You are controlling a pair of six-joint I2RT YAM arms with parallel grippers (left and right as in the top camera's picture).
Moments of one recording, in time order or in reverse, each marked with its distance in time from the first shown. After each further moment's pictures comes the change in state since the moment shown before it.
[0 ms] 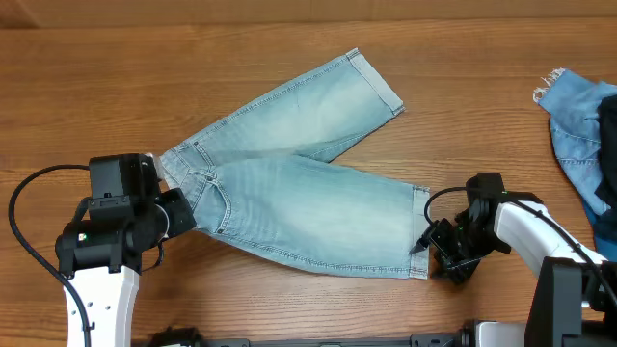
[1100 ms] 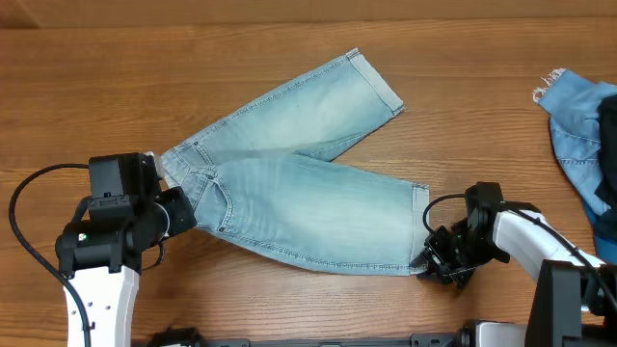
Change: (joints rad) left arm 0.000 0.000 0.000 0.013 0.019 0.000; right arm -0.006 -0.013 -0.069 0.057 -0.077 0.049
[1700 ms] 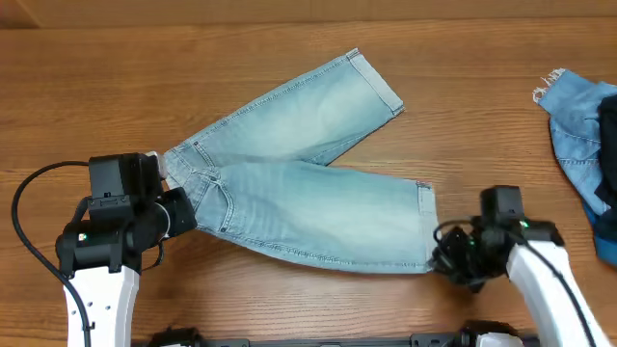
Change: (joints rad) left arm 0.000 0.000 0.000 -0.003 0.011 0.048; right arm 0.001 -0.366 0.009 -0.156 0.137 -0.017
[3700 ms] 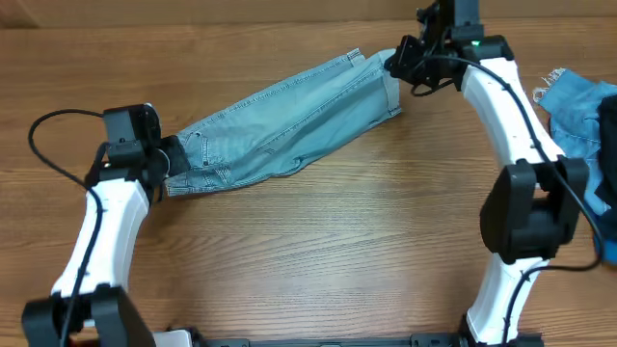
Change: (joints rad) left arm 0.034 0.464 0.004 0.578 -0.142 0.021; right arm 0.191 0.962 1.274 0.295 -0.053 -0.235
